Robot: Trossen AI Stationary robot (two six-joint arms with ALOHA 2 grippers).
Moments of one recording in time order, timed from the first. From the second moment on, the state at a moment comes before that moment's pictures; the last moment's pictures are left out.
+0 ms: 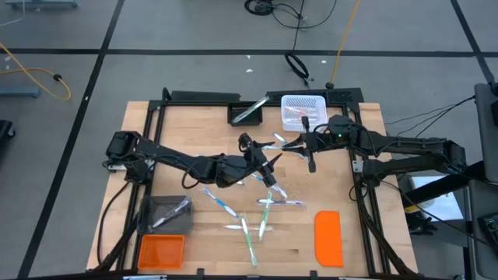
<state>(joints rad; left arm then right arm) -0.18 1.79 1.32 0.37 -0.74 0.11 -0.24 0.98 0.68 0.09 -0.32 -0.28</state>
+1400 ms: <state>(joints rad) -0.18 1.79 1.32 0.29 -0.73 0.15 -0.24 0.98 0.68 0.07 -0.29 -0.28</state>
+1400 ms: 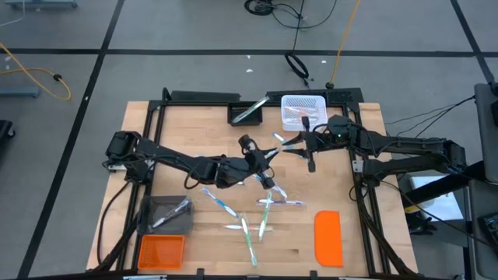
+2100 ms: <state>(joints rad) 0.01 1.79 1.32 -0.02 -0.89 0.02 -0.24 0.98 0.60 0.02 -0.26 -0.27</state>
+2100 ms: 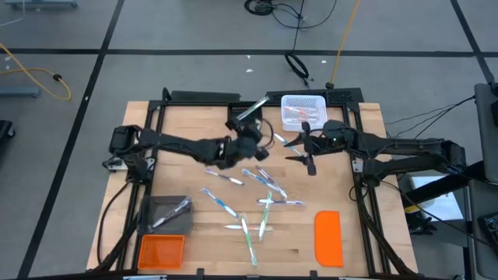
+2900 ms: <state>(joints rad) 0.41 1.79 1.32 -0.28 -0.47 -0.14 -0.24 0.98 0.50 0.08 -0.26 -0.22</state>
